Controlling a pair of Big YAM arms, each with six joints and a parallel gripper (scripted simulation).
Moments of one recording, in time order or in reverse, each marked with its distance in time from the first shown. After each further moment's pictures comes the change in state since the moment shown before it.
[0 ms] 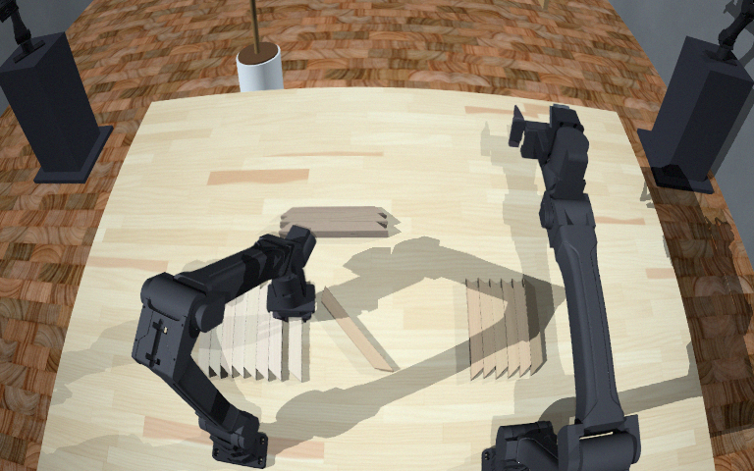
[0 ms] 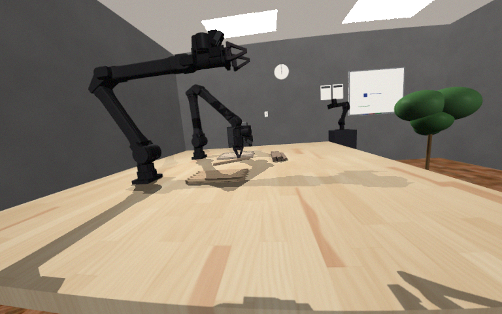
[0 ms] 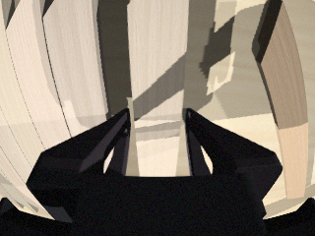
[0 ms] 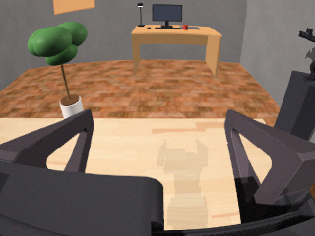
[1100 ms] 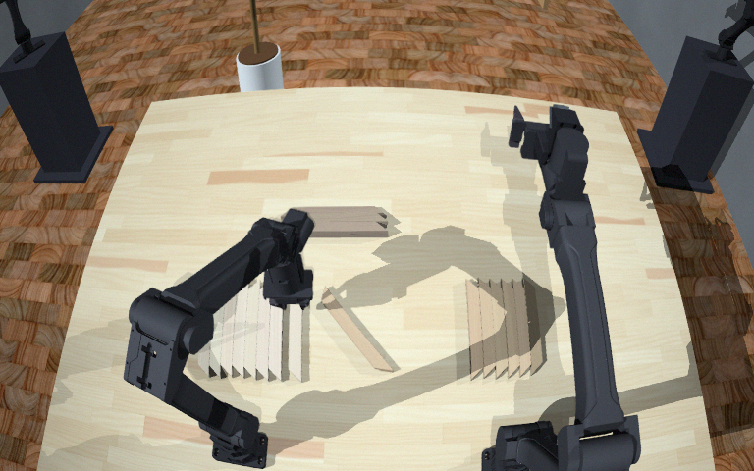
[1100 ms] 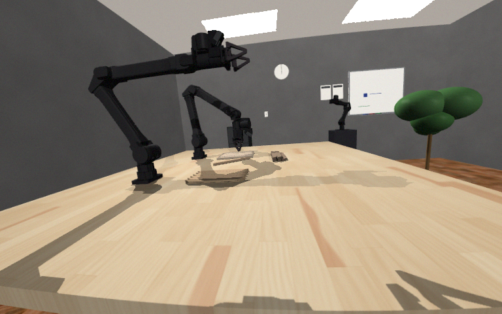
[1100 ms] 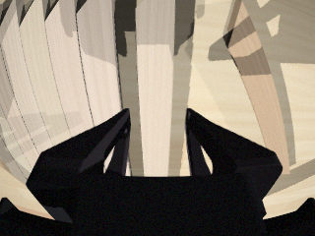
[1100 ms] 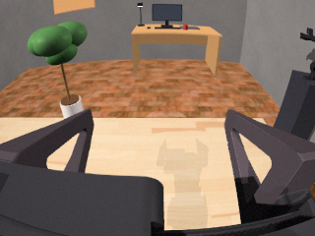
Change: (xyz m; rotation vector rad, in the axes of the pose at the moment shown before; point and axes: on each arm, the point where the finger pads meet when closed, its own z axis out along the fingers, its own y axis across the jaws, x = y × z) left arm -0.004 -0.002 -0.050 0.007 -0.020 0.000; right arm 0.001 0.000 0.000 0.000 0.001 0.000
